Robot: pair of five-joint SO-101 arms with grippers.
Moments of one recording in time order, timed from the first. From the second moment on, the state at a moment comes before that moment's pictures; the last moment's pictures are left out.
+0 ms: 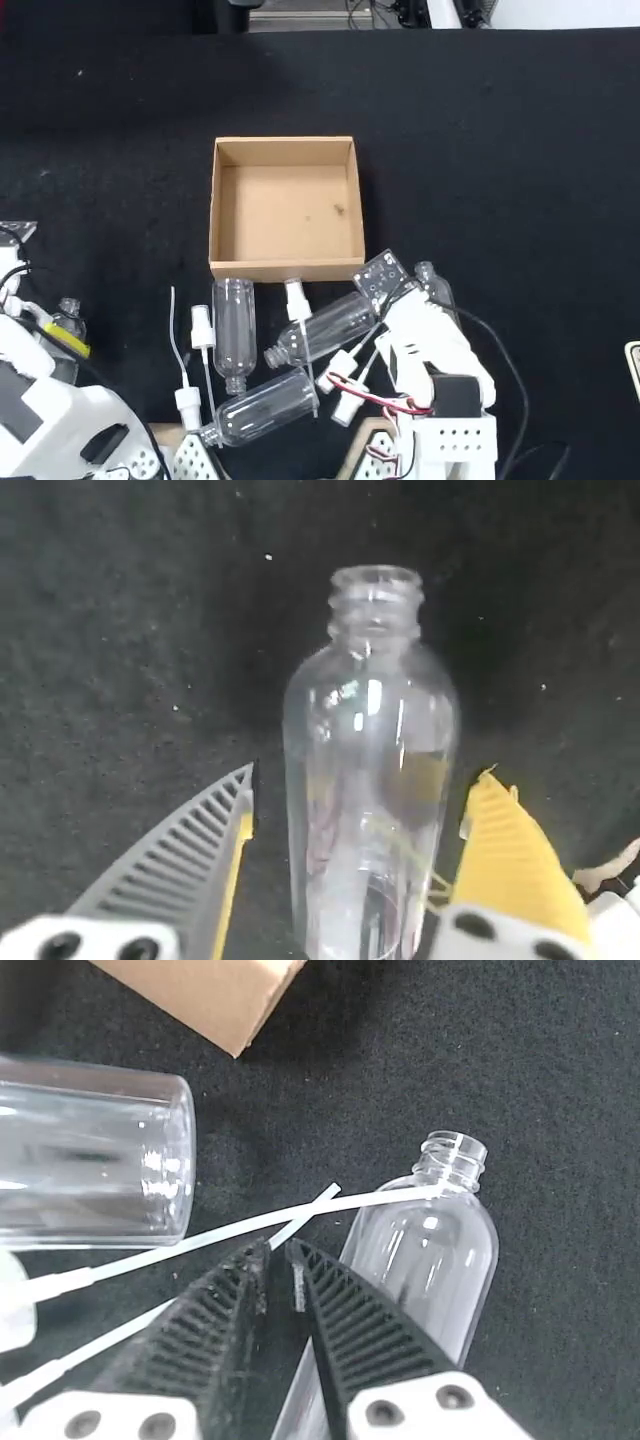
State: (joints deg) left arm -58.4 -3.8 31.3 72.4 -60.4; right arm 0.4 -103.1 96.8 70.4 33.9
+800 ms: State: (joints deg) left arm -62.9 -4.3 35.6 68.0 -65.1; right arm 1.2 -103.1 88.9 72.0 39.9
